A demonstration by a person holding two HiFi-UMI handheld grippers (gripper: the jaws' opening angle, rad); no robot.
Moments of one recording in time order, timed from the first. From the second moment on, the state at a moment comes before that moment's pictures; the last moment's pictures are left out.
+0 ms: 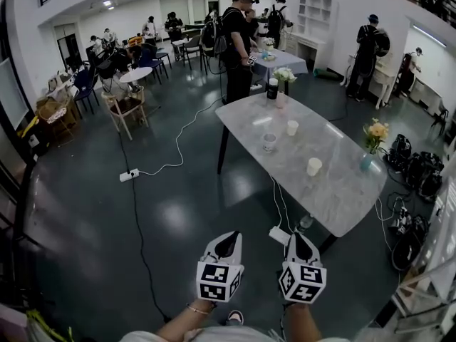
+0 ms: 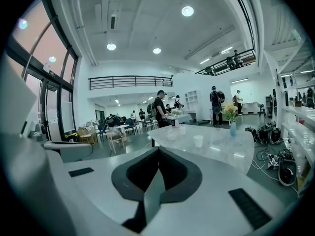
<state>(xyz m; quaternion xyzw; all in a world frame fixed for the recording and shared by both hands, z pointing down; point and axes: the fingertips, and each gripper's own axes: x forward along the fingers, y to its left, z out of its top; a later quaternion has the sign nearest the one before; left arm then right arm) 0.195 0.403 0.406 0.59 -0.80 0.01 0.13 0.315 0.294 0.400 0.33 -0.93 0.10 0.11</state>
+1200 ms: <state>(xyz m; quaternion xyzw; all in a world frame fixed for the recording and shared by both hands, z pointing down) 0.015 0.252 0.410 0.66 -0.74 0.00 0.14 0.168 0.172 0.401 0.42 -0.89 0.10 0.12</state>
